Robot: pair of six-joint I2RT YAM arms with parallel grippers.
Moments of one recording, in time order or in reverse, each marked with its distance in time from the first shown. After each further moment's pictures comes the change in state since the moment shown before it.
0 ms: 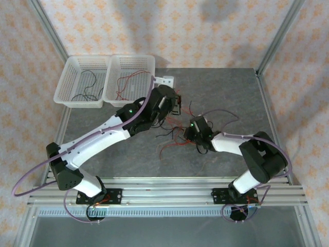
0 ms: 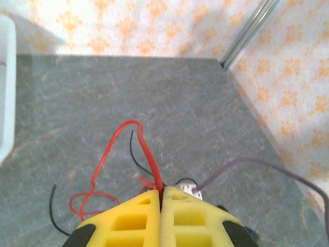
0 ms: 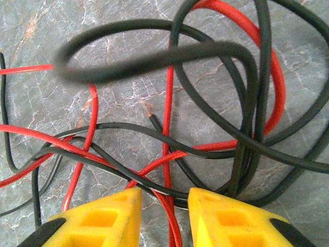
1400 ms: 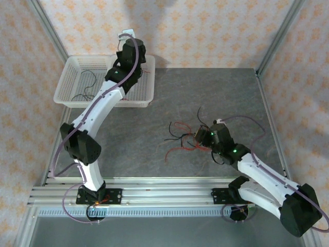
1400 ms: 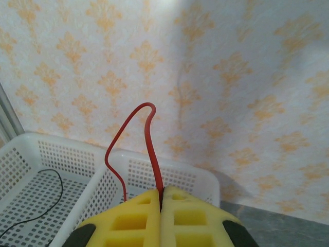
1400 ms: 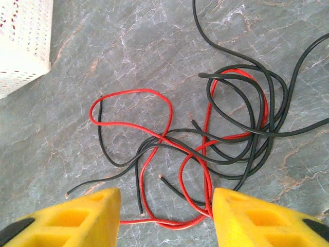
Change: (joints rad) left arm 0.521 0.327 0.297 0.241 -0.254 0.338; right arm -0.029 -0.640 -0.127 -0.355 0.033 0.002
